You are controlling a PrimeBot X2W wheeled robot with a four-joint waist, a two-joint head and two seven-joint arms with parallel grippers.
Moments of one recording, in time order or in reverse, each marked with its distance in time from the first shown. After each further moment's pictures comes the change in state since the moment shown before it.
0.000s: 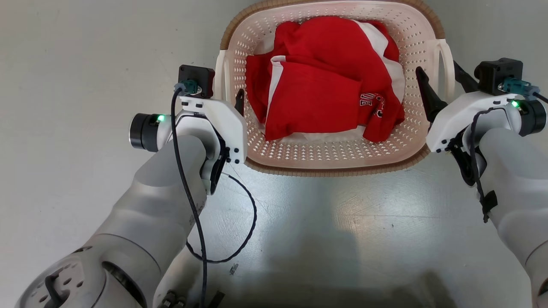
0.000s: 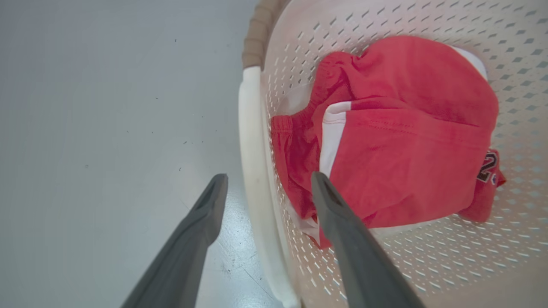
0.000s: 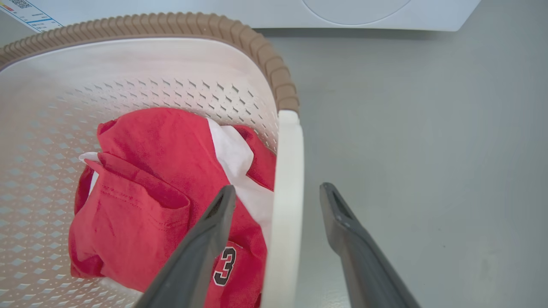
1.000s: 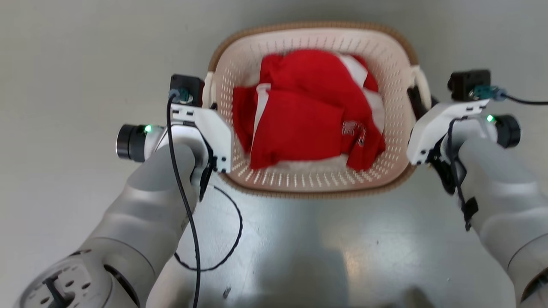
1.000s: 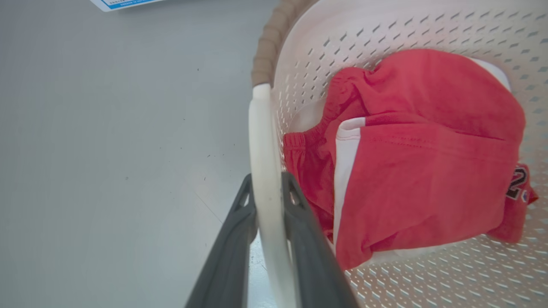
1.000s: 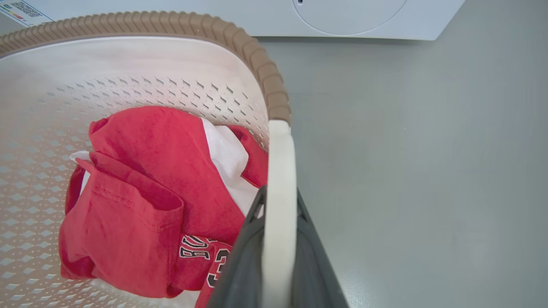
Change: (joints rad) left arm -0.003 0.004 -0.103 0.067 -0.064 0.000 0.033; right arm -0.020 0.054 0.147 0.060 0.147 -0.003 0.096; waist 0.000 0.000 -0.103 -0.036
